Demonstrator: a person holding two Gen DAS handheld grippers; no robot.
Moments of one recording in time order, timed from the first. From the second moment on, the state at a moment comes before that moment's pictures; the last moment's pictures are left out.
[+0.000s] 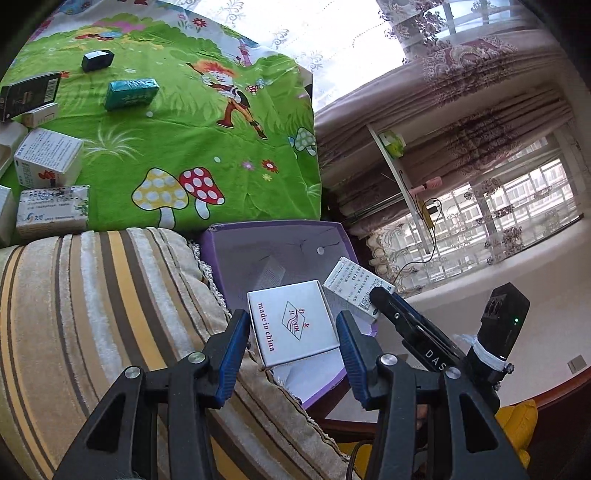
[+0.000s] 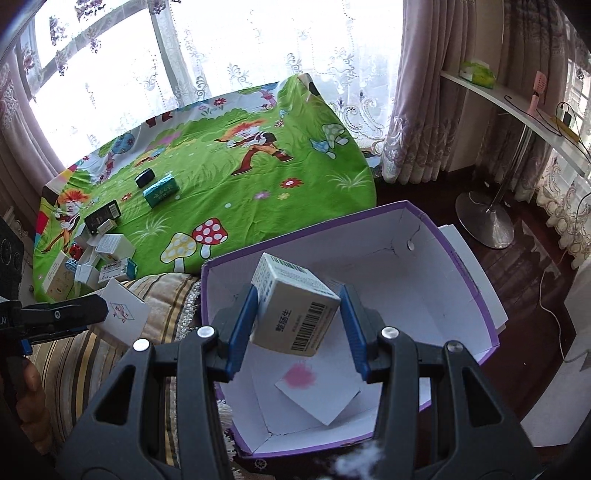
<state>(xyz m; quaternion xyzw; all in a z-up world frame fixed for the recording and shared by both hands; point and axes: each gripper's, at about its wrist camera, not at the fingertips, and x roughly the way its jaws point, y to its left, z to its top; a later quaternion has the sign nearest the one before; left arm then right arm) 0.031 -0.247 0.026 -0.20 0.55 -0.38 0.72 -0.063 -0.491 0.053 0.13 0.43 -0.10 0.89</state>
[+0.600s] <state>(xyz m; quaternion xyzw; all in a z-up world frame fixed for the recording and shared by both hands) 0.009 -0.277 0.045 -0.09 0.53 -0.40 0.74 -0.082 -0.525 0.047 0.15 0.43 -0.15 0.88</state>
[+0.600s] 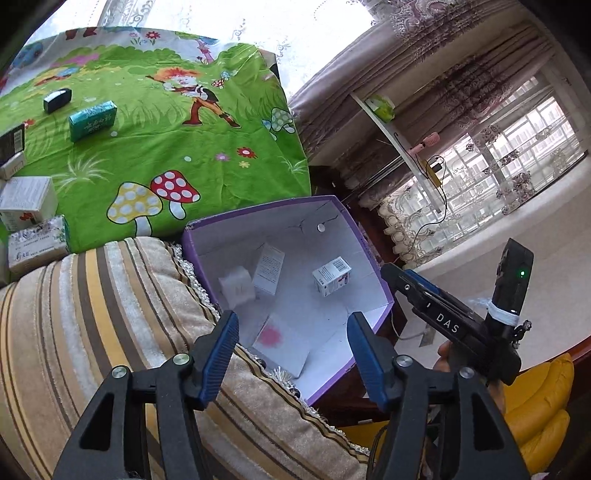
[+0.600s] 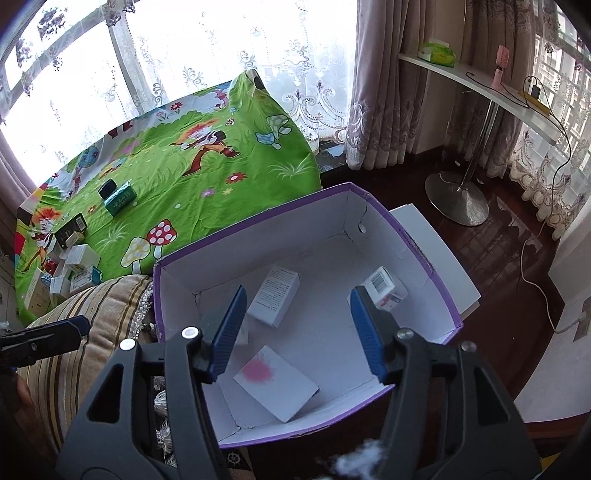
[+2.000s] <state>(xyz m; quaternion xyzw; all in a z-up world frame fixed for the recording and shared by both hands) 0.019 -0.058 0.078 0.02 0.40 -0.24 0.89 -0.014 -0.395 0.087 0.05 0.39 0.00 0.92</state>
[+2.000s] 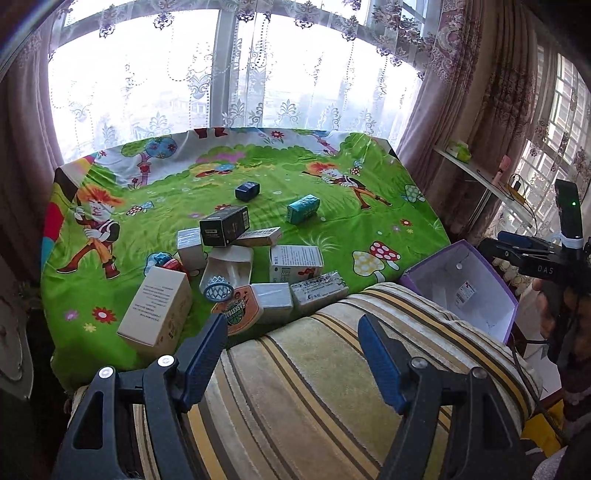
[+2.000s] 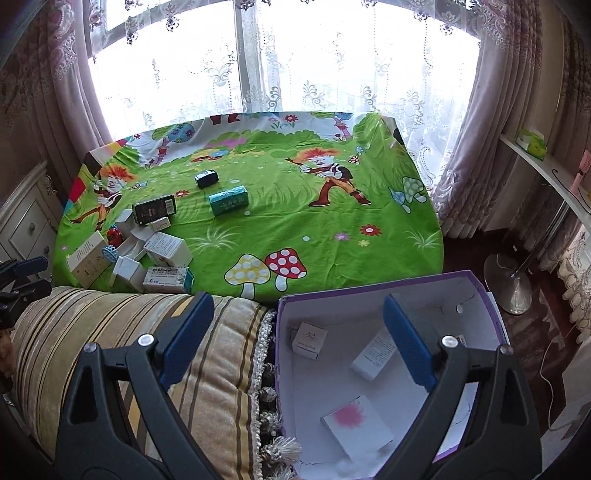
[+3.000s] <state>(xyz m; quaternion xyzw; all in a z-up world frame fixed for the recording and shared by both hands) 0.222 -0.056 0.046 0.05 0.48 -0.29 0.83 0.203 -0.314 0.083 0.00 0.45 0.10 0.89</state>
